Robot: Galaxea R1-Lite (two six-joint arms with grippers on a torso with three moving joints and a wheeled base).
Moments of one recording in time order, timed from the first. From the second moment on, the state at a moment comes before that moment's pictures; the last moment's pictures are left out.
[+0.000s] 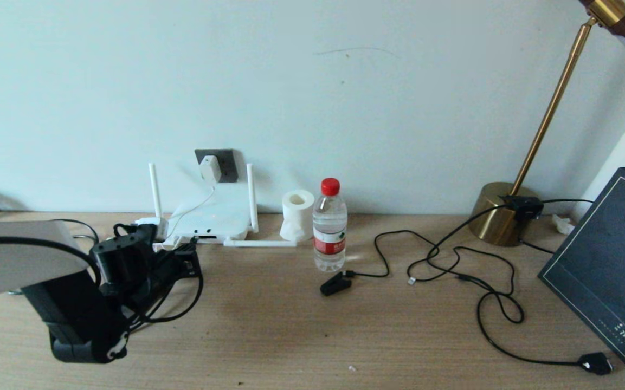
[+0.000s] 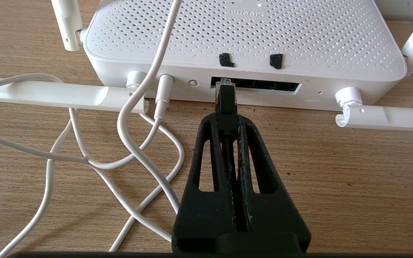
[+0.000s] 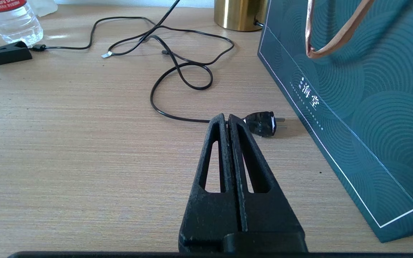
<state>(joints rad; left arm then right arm) -0.04 2.22 -0.62 -1.44 0.02 0.01 -0.01 0.00 -0.02 0.04 0.00 0.00</state>
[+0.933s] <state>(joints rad) -0.04 2.22 -0.63 -1.43 0.02 0.01 -0.01 0.00 -0.02 0.04 0.00 0.00</state>
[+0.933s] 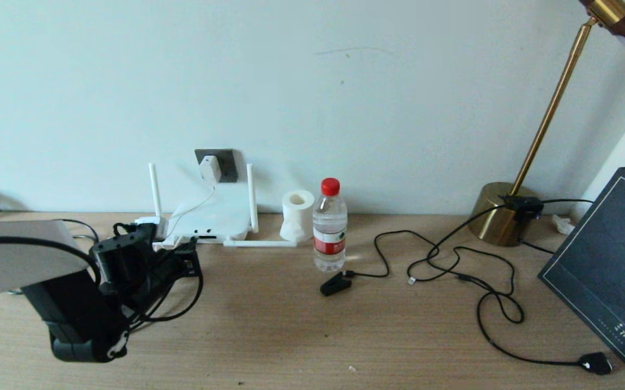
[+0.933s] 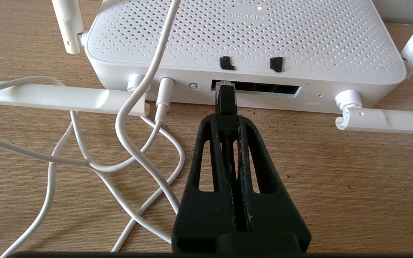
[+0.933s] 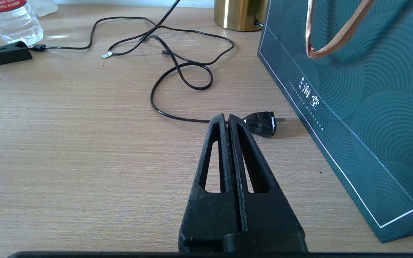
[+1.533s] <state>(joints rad) -0.04 2.23 -0.63 -1.44 0.02 0.01 -0.01 0.00 -0.02 0.04 0.00 0.00</state>
